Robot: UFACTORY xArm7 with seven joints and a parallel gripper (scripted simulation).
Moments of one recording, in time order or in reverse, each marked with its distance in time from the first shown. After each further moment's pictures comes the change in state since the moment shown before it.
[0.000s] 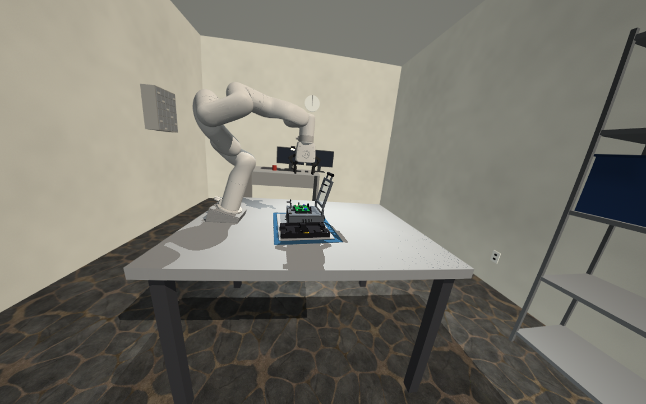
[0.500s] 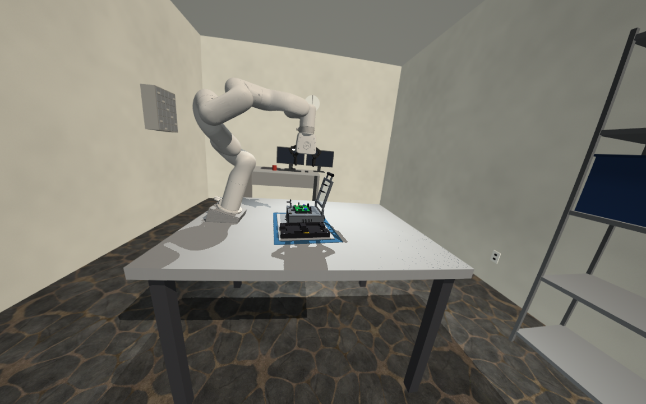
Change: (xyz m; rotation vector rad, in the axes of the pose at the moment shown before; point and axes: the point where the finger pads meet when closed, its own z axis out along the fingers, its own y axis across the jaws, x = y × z) arm 0.000 0.000 -0.043 0.000 -0.001 0.001
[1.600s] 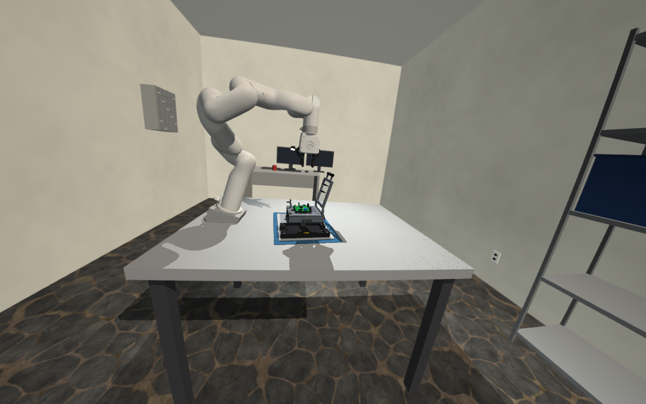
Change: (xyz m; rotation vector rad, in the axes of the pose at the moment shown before) arm 0.000 0.017 -0.004 -0.001 0.000 0.000
